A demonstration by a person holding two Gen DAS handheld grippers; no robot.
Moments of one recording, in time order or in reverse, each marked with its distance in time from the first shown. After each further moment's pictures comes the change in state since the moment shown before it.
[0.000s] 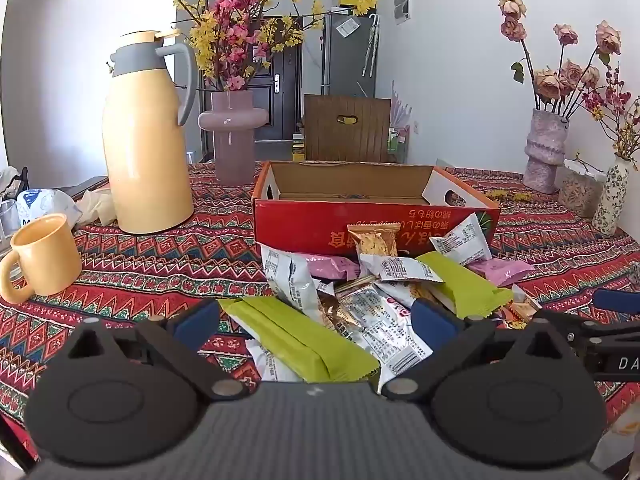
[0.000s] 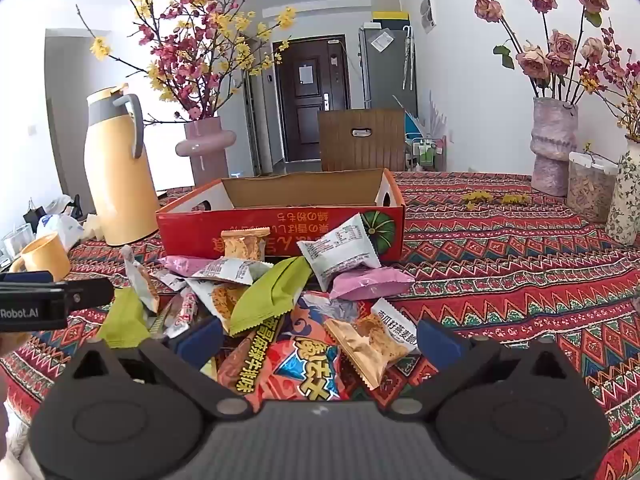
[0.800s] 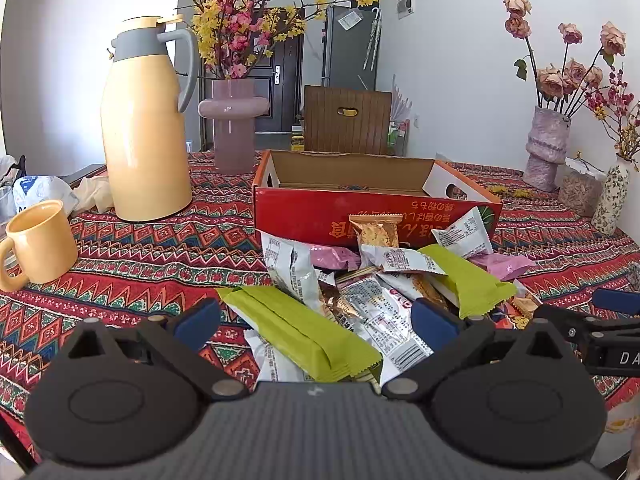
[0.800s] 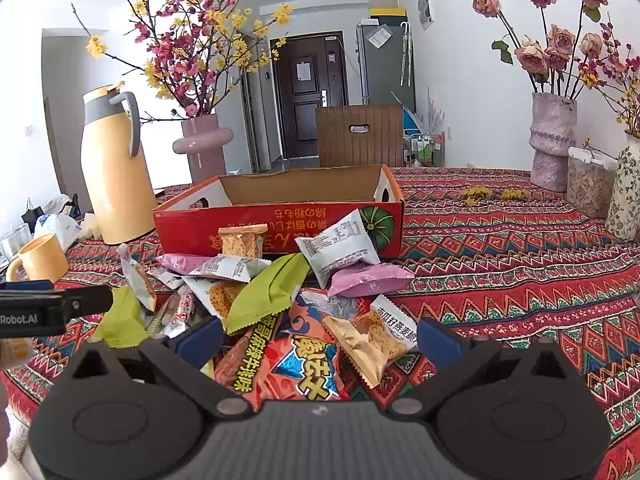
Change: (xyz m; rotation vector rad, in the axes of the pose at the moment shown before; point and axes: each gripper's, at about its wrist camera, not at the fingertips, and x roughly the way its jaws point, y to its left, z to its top) left arm 0.006 0.003 -0.001 -0.027 0.043 -0.018; right arm 0.002 0.001 -0.003 0.008 0.015 -0.002
